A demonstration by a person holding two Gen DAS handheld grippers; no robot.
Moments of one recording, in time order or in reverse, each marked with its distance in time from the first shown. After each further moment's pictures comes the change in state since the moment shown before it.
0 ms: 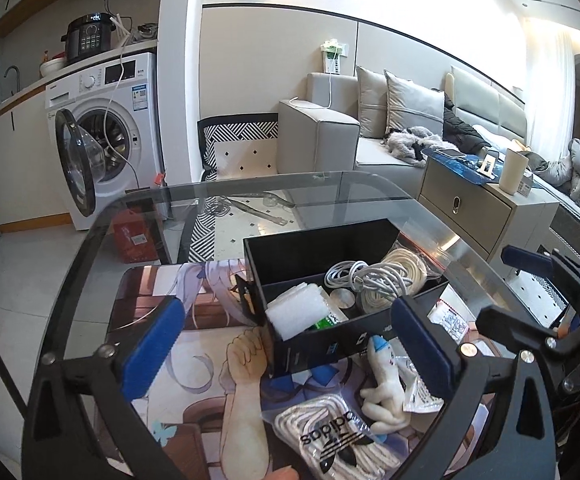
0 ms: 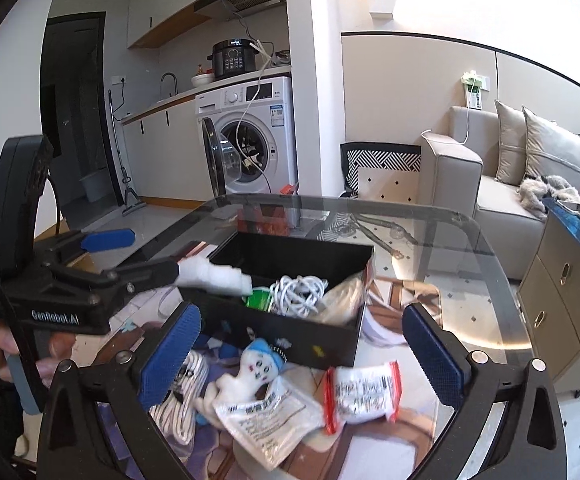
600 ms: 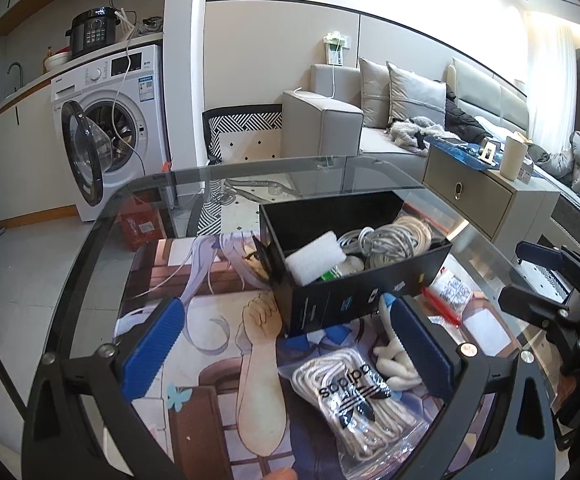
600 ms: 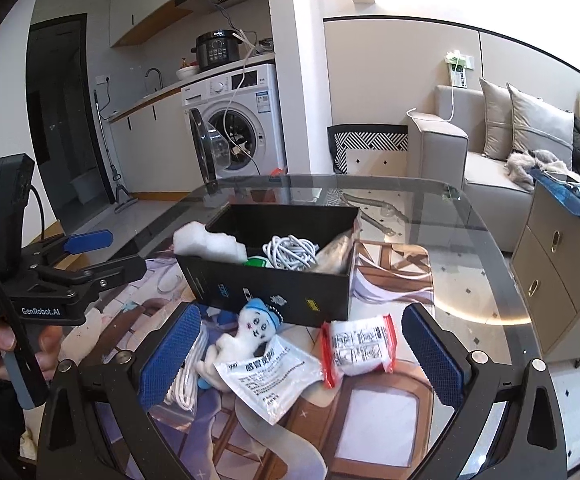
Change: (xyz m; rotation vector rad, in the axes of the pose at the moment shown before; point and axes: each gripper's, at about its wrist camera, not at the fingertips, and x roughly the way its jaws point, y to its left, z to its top) left arm -0.016 0.008 -0.028 0.009 0.033 0.012; right arm -0.011 -0.005 -0.024 0.058 0.062 -0.030
